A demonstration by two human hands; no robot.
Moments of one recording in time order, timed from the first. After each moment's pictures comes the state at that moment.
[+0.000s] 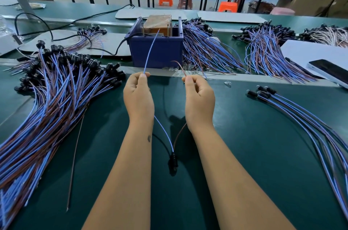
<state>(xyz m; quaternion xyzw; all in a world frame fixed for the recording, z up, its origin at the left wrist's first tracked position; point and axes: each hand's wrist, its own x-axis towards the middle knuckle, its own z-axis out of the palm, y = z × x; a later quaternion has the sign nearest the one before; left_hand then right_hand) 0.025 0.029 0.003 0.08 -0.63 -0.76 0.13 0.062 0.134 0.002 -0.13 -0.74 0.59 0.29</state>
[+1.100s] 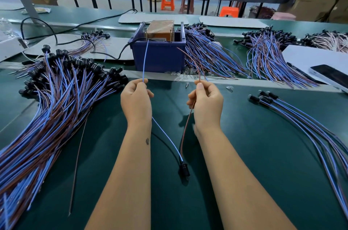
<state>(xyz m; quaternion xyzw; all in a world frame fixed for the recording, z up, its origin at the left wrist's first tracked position) 0.019 0.019 0.003 0.12 -0.63 -0.76 0.13 0.056 0.141 0.002 -0.17 -0.60 0.72 0.29</state>
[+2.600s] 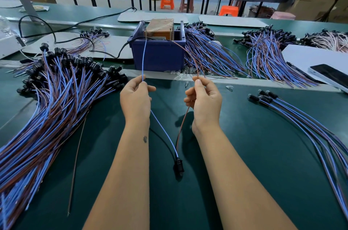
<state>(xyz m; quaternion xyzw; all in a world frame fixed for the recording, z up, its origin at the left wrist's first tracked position) 0.016 0.017 0.002 0.12 -0.63 -0.76 0.12 0.055 0.137 0.005 -0.14 -0.56 0.77 0.27</state>
